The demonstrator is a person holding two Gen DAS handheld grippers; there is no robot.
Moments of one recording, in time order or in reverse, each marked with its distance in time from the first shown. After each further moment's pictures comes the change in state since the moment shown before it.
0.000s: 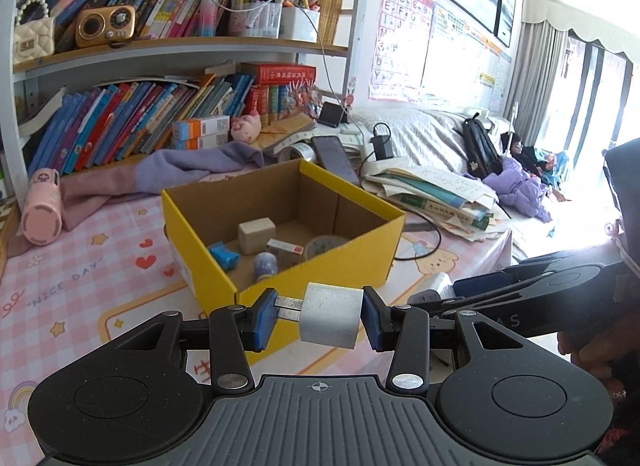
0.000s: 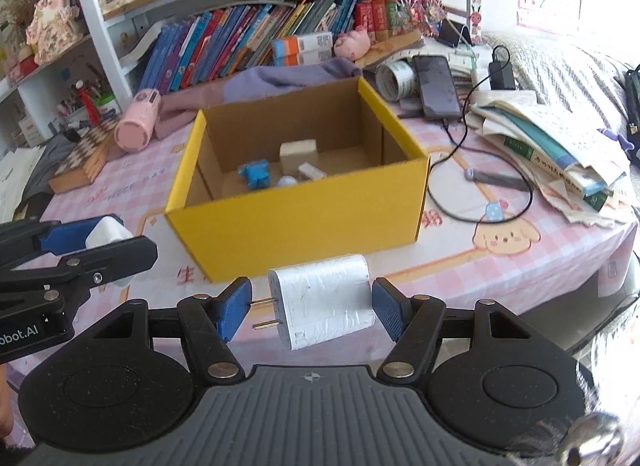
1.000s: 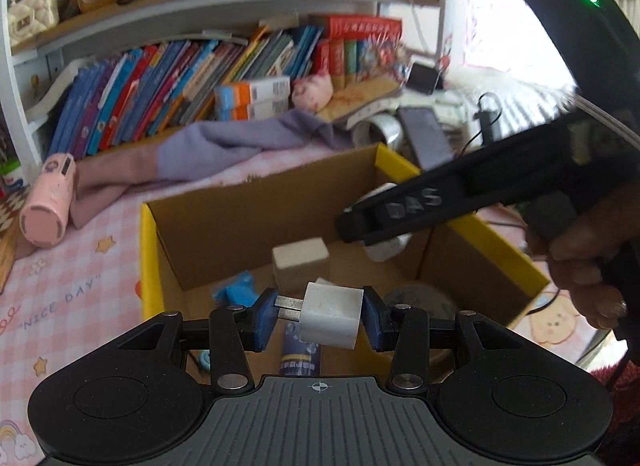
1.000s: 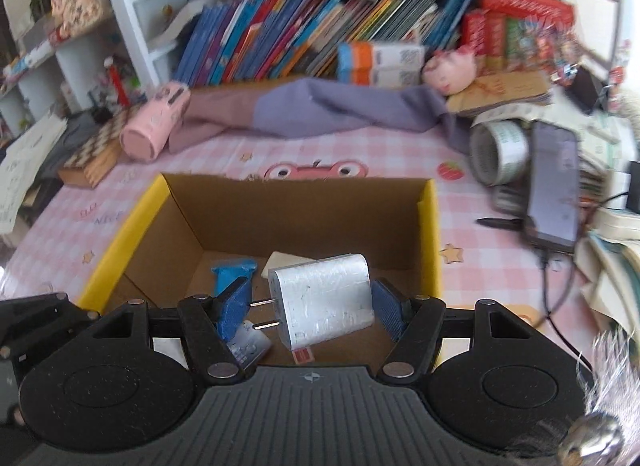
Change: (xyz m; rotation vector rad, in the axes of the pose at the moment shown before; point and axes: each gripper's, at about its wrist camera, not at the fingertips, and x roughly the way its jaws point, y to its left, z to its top) left arm 0.175 -0.004 0.058 -0.085 0.164 0.278; right arm 0.190 -0.044 0.165 -0.267 0.106 0.259
